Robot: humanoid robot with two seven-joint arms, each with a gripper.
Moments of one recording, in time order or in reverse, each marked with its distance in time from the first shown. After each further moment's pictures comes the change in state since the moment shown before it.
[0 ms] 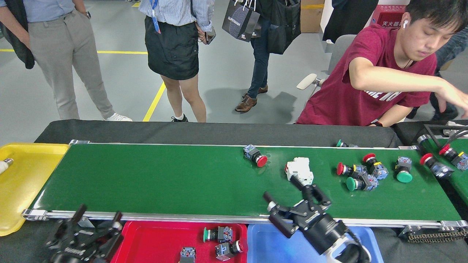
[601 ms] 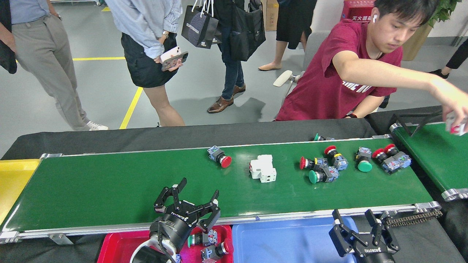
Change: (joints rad) left arm -0.267 -0.256 -0.132 0.285 -0.266 0.208 -0.173; right arm 0.245 -0.039 -0.018 -0.045 0.020 0.115 -0.124
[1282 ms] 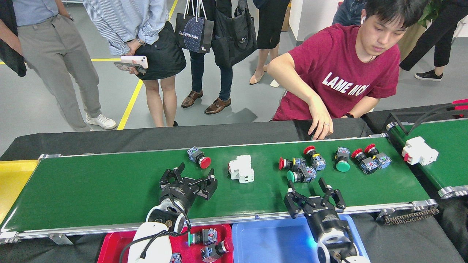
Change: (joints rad) left arm -0.298 -0.003 0.012 0.437 0.064 0.081 -0.001; right arm -0.544 0.075 0.378 0.569 0.078 0.328 -0.006
